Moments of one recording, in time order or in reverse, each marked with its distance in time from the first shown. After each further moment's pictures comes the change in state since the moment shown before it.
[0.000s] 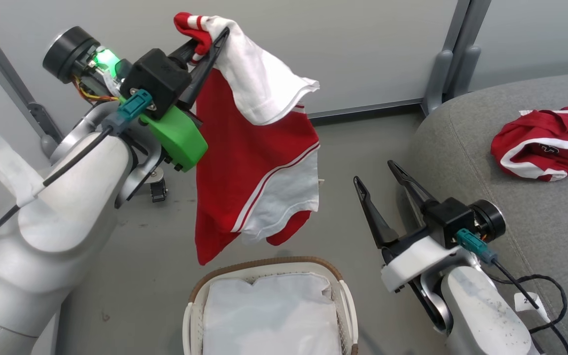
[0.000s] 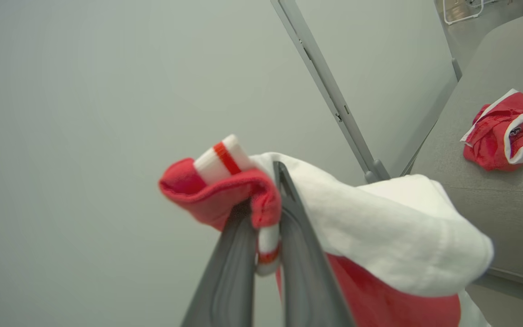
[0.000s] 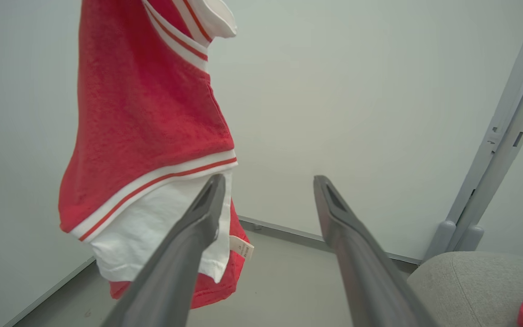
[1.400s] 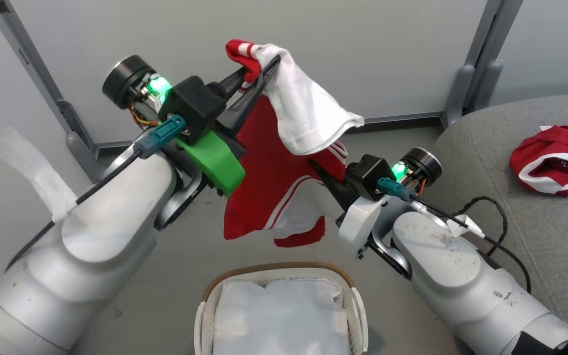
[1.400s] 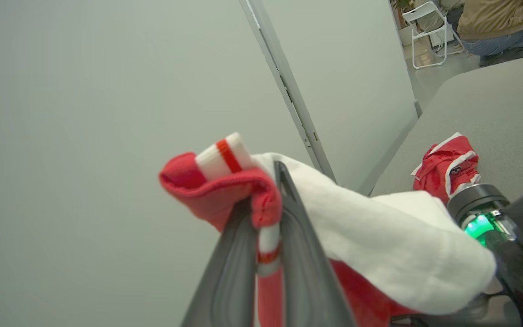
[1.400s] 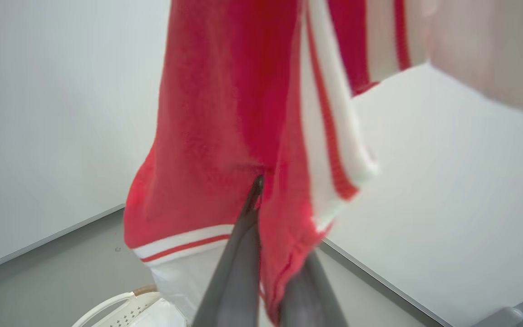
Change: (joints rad) left arm 0.002 -0.064 -0.126 0.010 -0.156 0.022 -0.100; right arm -0.423 -0.037 0.447 0.428 0.181 0.000 0.000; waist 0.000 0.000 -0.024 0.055
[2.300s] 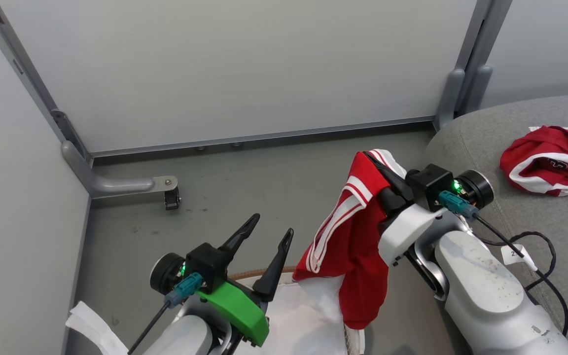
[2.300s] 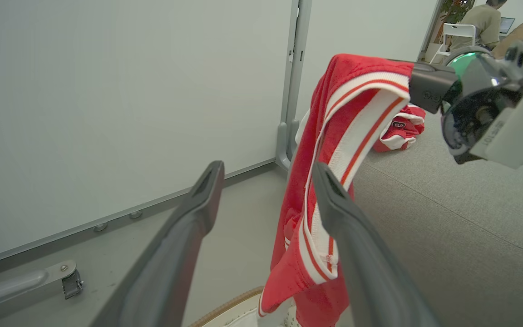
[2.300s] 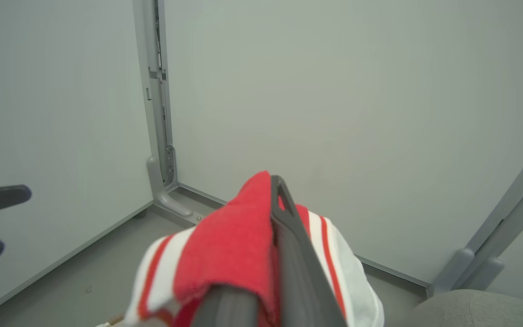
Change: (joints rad) left arm 0.611 -0.161 0.181 0.026 0.001 0.036 -0.068; right arm 0.200 -0.035 -0.285 -0.172 -0.065 0.000 0.000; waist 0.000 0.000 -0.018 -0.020
